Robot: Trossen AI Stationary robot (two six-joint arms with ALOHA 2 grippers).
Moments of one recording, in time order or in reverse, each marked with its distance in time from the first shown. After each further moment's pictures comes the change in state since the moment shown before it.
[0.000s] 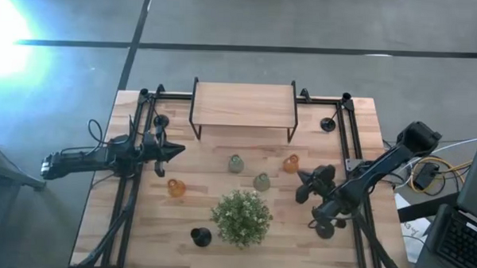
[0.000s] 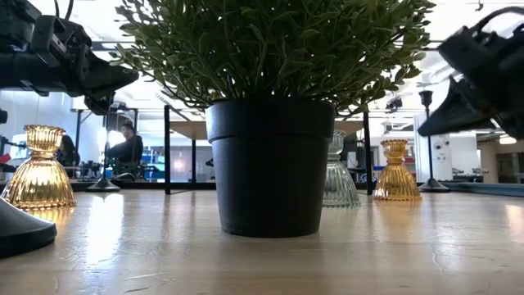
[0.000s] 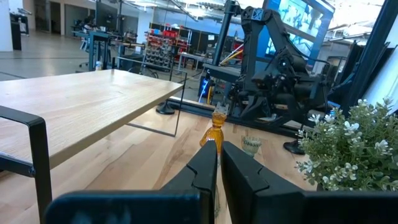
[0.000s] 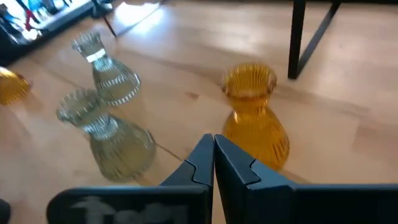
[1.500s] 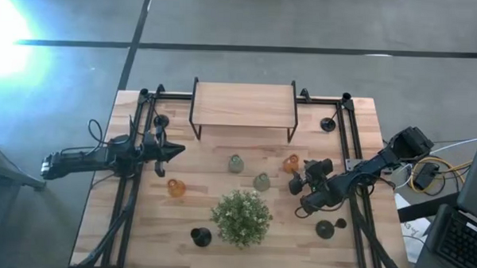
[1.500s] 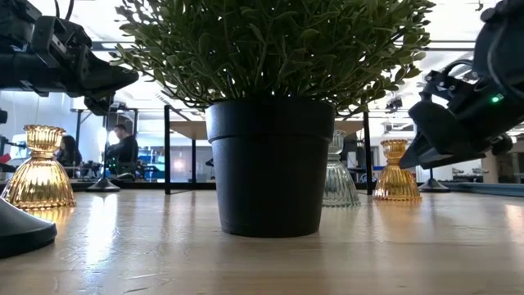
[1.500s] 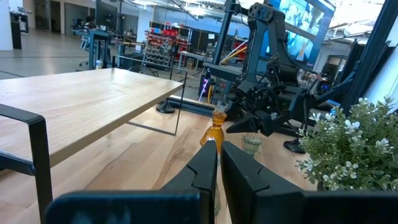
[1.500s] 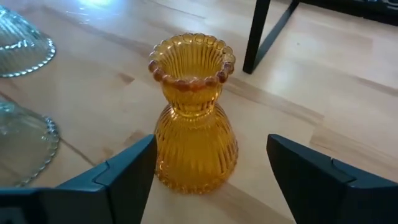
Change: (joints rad) left arm 0.000 0.000 0.000 -0.005 0.000 0.000; right arm -0.195 0.129 -0.054 0.127 -0.053 -0.212
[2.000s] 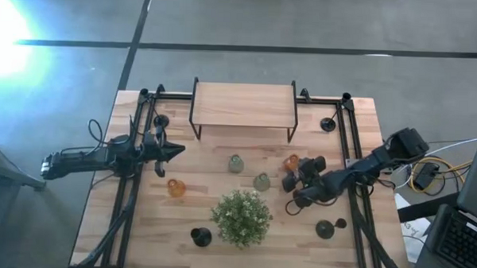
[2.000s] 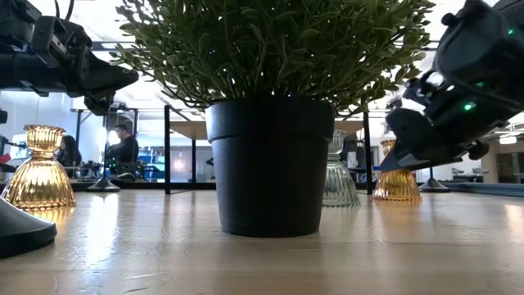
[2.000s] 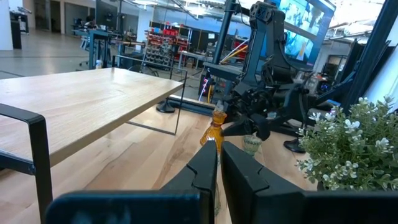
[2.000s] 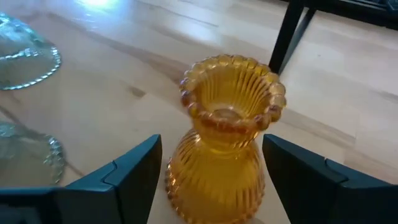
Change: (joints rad) left arm 0.000 0.000 0.000 -0.001 0.000 0.000; right arm -0.101 0.051 0.000 0.212 -0.005 -0.198
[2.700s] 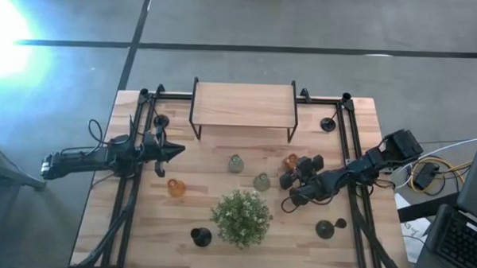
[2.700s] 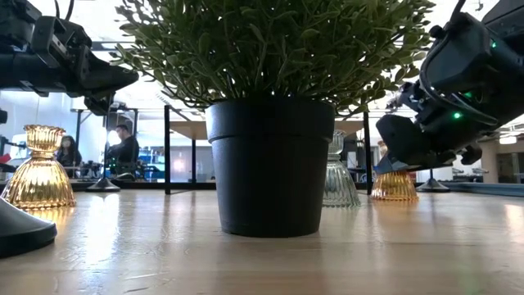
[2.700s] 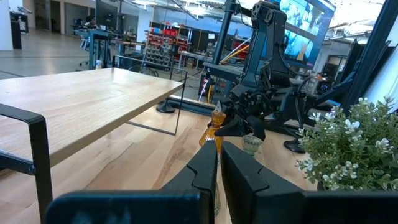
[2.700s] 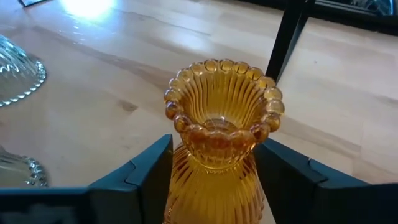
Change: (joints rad) left arm 0.000 0.000 0.000 0.000 0.000 0.000; right arm -0.032 0.066 0.001 0.078 0.045 -0.006
